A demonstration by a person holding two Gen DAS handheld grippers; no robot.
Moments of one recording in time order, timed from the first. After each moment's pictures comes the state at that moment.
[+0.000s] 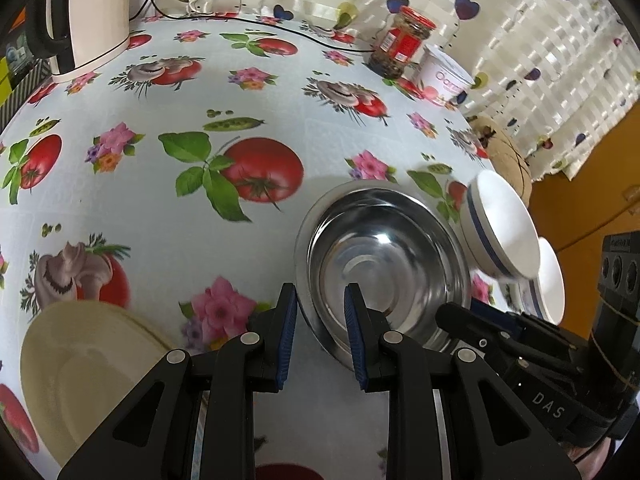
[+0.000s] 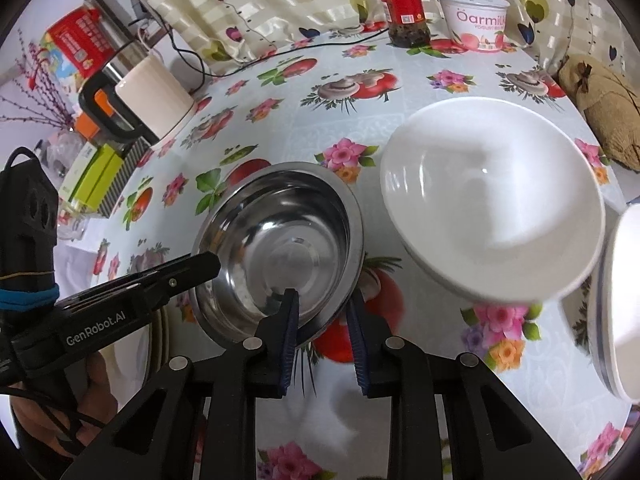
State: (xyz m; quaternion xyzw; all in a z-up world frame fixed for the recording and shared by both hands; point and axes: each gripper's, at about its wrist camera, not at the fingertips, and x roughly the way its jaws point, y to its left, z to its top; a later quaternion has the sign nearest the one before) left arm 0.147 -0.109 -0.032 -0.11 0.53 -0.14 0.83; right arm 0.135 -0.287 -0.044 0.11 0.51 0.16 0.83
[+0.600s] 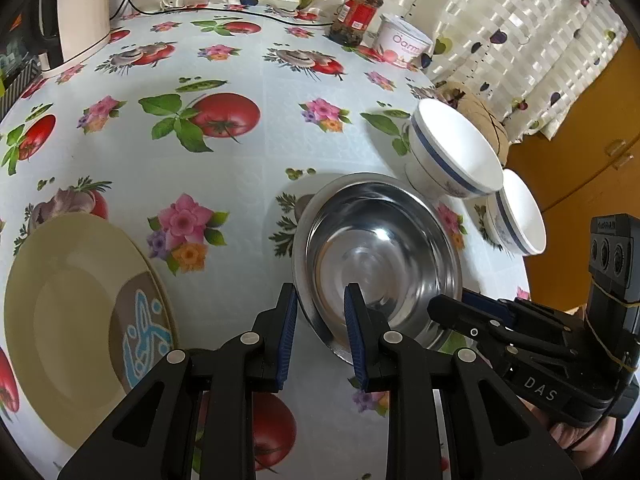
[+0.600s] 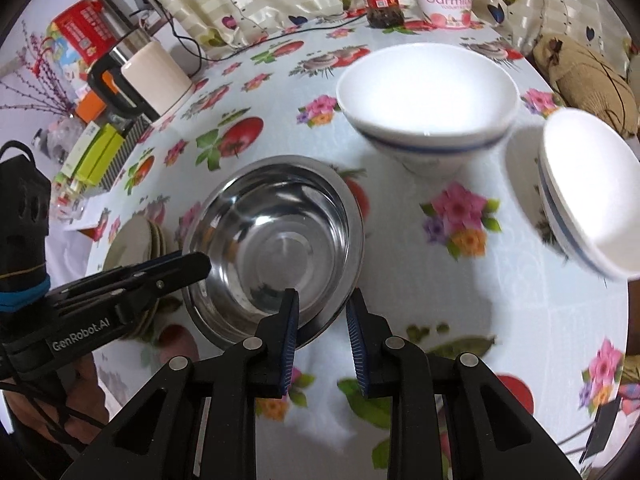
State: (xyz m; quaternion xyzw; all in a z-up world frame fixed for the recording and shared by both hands) left arm 0.089 -0.132 -0.030 -0.09 0.55 -0.17 0.82; right arm 0.070 -0.309 -0.051 0.11 0.53 0.15 0.83
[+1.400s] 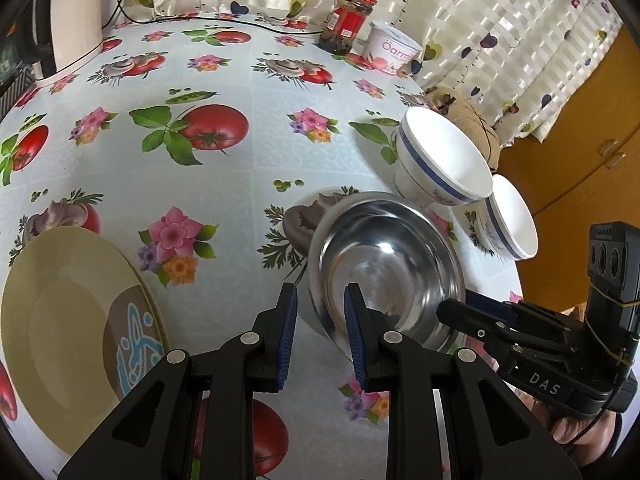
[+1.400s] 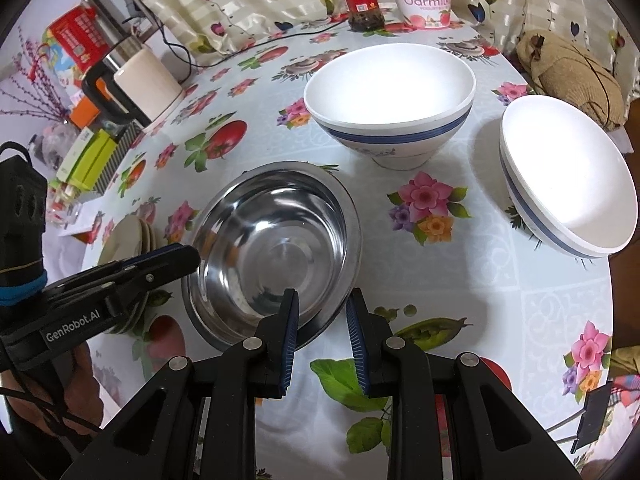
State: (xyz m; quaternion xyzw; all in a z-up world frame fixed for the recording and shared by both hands) left arm 0.092 -0.133 -0.025 -0.09 0.53 -0.18 0.82; right arm 0.064 -0.326 -0.048 0.11 0.53 0.13 0.83
